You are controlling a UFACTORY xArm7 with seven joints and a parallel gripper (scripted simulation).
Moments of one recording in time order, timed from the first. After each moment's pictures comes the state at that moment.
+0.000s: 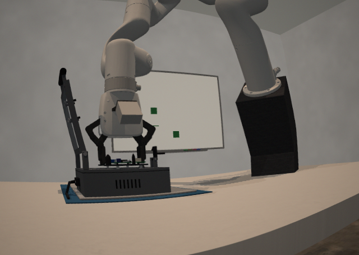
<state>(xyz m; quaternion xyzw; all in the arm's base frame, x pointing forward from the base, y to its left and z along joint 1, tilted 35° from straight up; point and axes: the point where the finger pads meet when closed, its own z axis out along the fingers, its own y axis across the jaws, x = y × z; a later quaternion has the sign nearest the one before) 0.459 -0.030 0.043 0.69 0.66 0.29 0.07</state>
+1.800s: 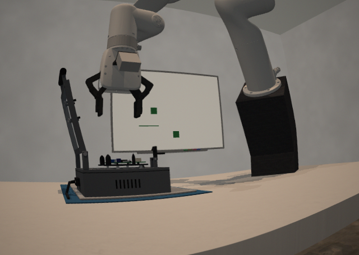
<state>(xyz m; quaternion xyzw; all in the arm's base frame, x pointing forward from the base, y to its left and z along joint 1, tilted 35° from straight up) 0.408 -0.062 0.132 0.69 0.66 0.30 0.09</state>
